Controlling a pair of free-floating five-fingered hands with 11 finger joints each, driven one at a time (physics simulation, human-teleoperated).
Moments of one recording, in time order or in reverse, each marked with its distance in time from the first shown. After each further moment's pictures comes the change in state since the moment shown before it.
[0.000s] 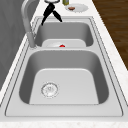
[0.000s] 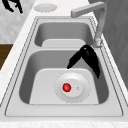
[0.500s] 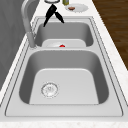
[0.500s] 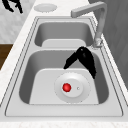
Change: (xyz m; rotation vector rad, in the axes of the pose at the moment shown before) left hand 0.000 0.000 0.000 0.000 0.000 0.000; right hand -0.004 0.016 0.002 0.032 -0.053 -0.041
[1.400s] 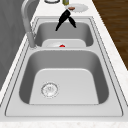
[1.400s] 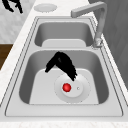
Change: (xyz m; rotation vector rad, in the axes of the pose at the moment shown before) left hand 0.000 0.000 0.000 0.000 0.000 0.000; right hand -0.008 0.099 0.041 -0.037 -0.011 -0.016
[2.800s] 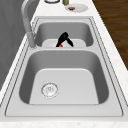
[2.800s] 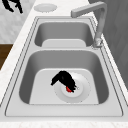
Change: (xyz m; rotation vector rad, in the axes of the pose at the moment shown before) left hand 0.000 0.000 0.000 0.000 0.000 0.000; right hand 0.020 0.111 -0.132 0.007 -0.002 0.002
